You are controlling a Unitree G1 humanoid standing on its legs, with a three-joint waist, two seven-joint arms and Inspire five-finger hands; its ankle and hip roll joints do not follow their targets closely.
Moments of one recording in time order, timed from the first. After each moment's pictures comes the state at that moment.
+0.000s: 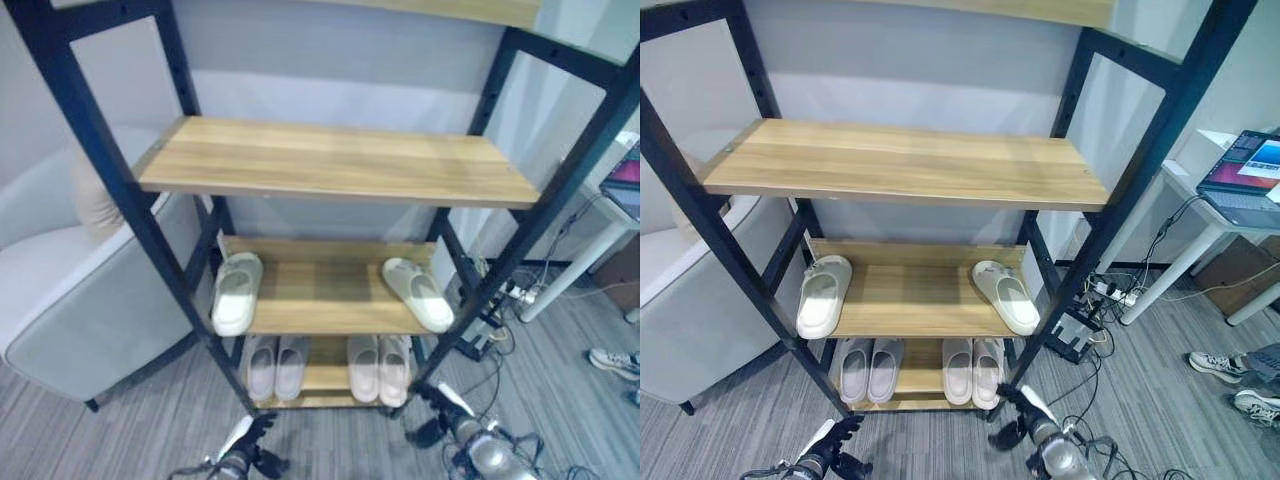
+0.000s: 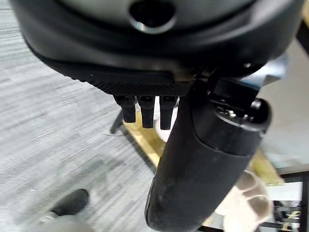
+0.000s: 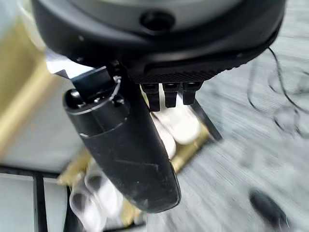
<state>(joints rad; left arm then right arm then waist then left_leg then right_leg) 0.10 0.31 -0.31 0.90 0.23 -0.07 0.13 0.21 -0.48 0.40 0.35 -0.10 -0.05 0.09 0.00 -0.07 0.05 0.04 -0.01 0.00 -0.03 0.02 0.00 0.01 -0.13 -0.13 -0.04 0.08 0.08</state>
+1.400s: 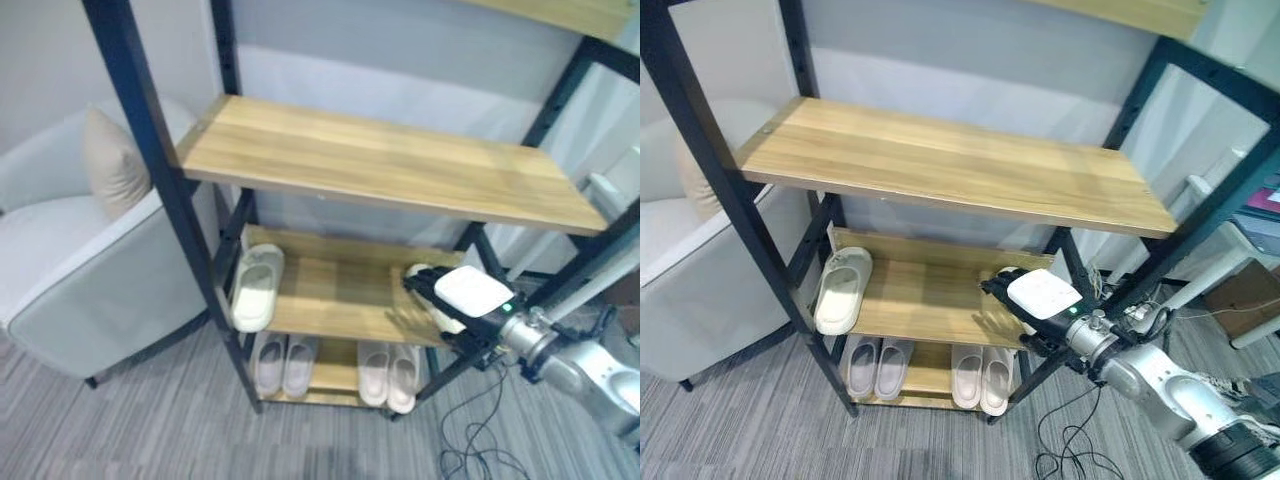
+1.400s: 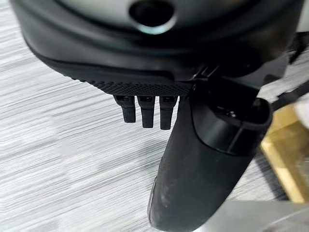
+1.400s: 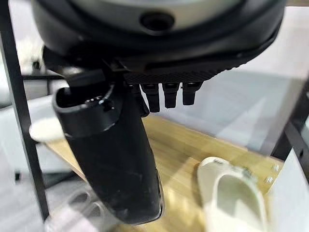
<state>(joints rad) 0.18 0.31 -0.09 1.29 0.29 -0.06 0.16 -0.18 -1.05 0.39 -0.04 -0.71 -0.25 0.01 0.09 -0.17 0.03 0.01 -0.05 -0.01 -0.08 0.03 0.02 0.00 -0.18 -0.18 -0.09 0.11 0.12</state>
